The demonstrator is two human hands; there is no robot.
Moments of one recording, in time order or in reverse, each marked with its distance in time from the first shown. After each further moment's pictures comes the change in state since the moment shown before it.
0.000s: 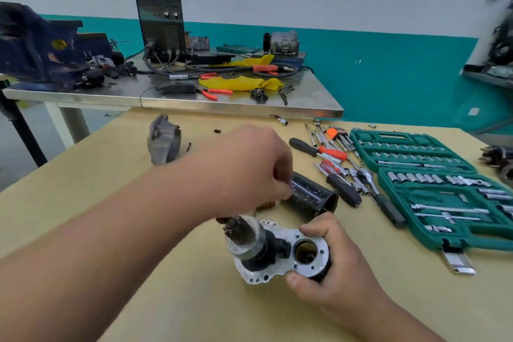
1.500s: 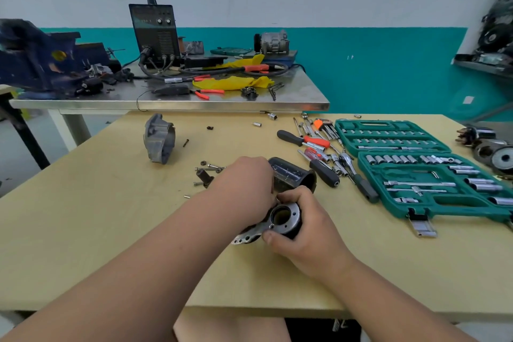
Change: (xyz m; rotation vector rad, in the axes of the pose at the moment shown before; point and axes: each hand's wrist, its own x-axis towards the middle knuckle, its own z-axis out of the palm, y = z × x) left_hand 0.008 0.029 0.067 0.133 -0.115 -0.294; right_hand -0.001 0.003 0.000 0.115 0.036 0.015
